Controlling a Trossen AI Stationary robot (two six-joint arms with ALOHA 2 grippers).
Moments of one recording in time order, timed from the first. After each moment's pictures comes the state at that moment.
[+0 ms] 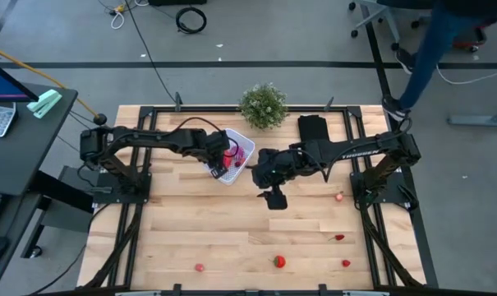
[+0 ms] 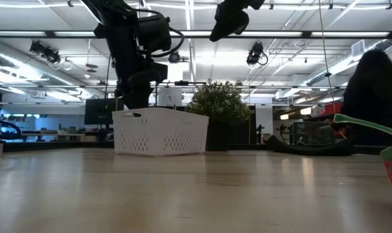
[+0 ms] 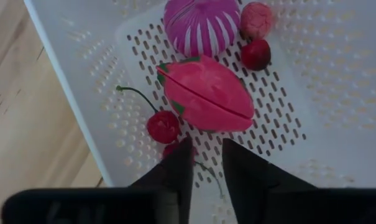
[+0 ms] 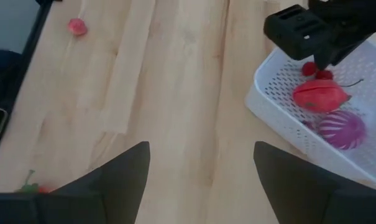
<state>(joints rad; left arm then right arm) 0.23 1.59 1.02 -0.62 -0.16 -0.28 0.11 1.68 1.53 -0.77 -0.05 0.02</state>
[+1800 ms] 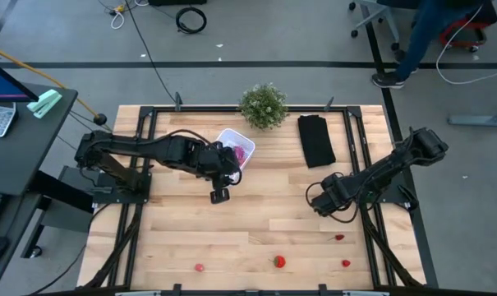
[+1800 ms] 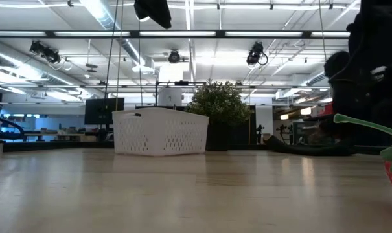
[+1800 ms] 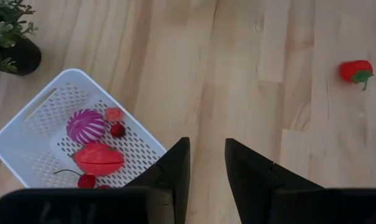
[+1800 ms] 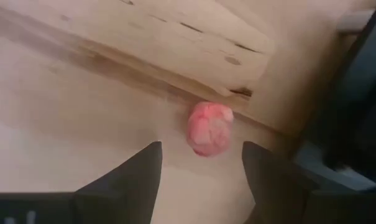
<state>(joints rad) -0.12 1.58 1.58 -0.99 -0.16 -0.23 0.40 1.42 0.63 -1.07 0.00 1.55</state>
